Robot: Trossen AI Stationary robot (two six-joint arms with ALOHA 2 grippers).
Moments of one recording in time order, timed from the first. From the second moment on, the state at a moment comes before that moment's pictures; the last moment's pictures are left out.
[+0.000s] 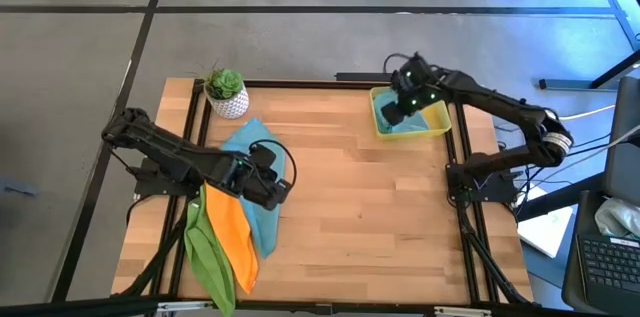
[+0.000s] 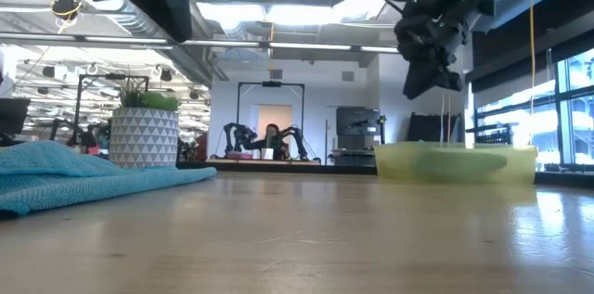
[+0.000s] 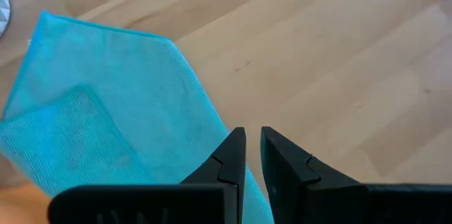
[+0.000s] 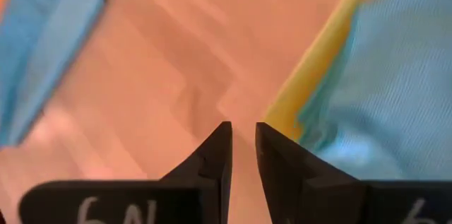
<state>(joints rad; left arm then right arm) -0.36 1.46 1.25 -1.11 -0.55 -1.36 -0.71 1.32 1.02 -0.76 -0.33 0.30</state>
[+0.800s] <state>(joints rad) -0.34 1.46 1.25 -1.23 -0.44 -1.35 -0.66 1.35 0.68 -0.62 -0.12 0.73</state>
